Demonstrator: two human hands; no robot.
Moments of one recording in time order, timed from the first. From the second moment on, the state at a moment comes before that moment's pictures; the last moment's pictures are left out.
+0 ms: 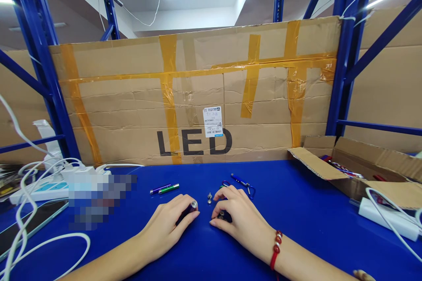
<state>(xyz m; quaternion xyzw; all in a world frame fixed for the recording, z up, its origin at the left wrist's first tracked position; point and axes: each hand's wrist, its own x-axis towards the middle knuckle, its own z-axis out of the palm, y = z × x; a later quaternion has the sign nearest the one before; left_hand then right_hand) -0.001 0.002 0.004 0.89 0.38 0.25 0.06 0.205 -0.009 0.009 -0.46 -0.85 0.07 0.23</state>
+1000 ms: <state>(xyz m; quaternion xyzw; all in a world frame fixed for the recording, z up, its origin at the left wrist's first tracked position) -0.002 0.002 0.001 0.90 0.36 0.26 0.05 0.201 -0.015 0.010 -0.35 -0.85 -0.03 0.39</state>
